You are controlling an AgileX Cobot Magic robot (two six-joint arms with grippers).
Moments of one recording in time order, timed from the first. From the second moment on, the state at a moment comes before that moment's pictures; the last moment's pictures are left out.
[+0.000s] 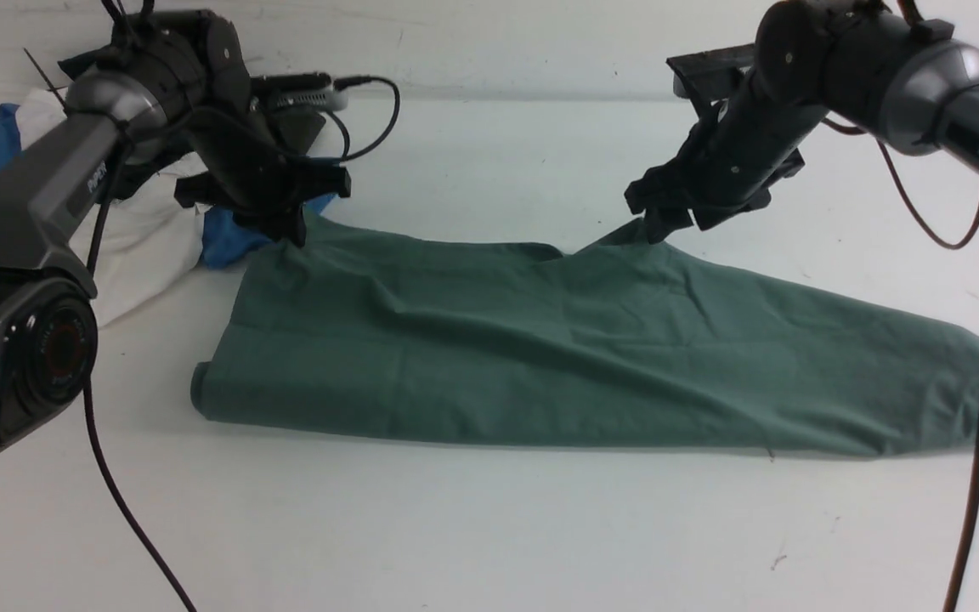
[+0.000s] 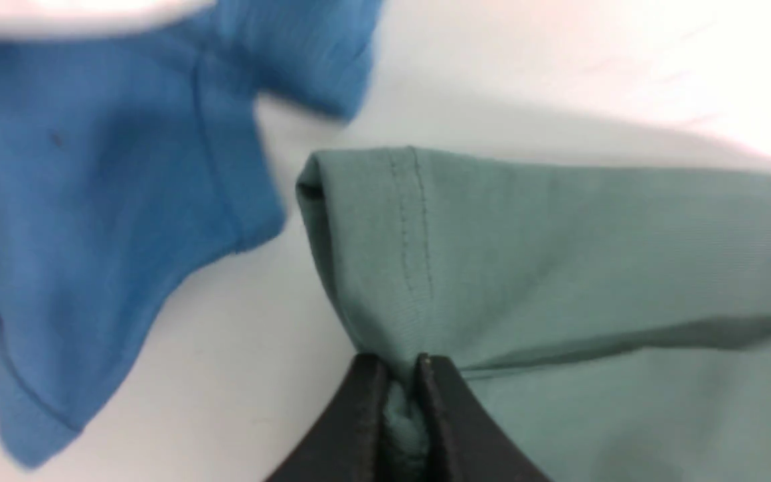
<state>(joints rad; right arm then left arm) 0.27 2.25 -2.06 0.08 1.02 -0.12 -0.11 2.43 -2.34 -0.12 1.15 -0.10</state>
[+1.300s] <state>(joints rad) 0.27 2.37 -2.06 0.15 0.83 -0.13 -0.12 2.51 -2.34 0.05 1.14 -0.09</state>
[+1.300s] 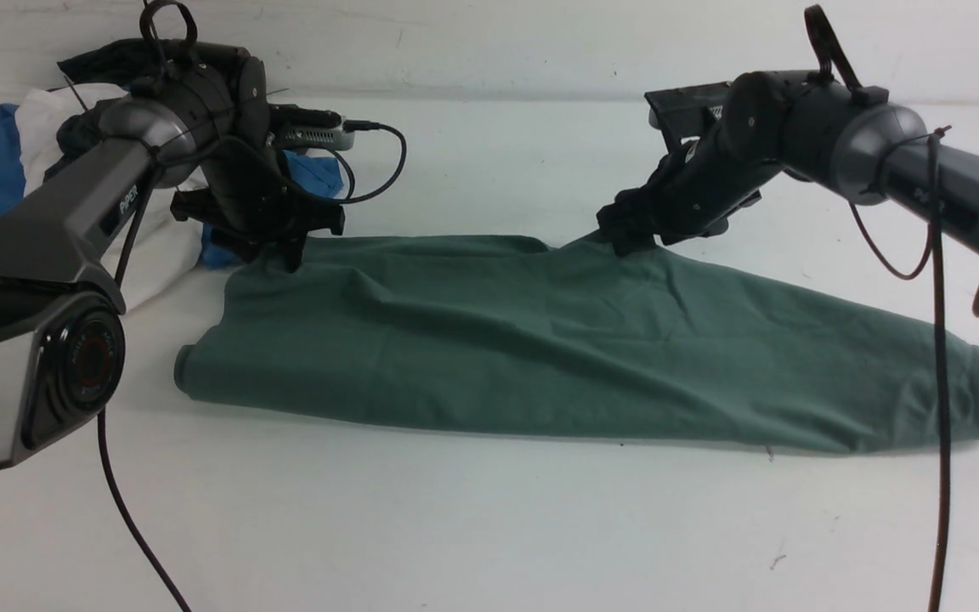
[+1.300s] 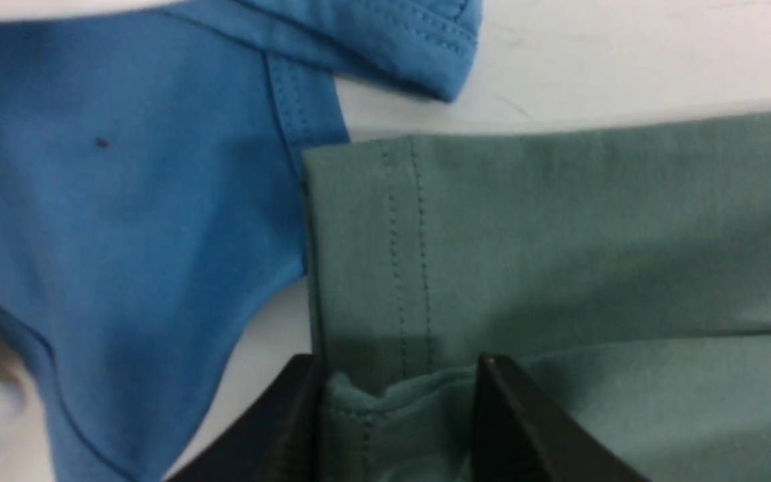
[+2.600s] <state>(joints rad) 0.27 2.37 -2.06 0.15 0.83 -0.13 -0.15 2.37 -2.34 0.05 1.09 0.03</state>
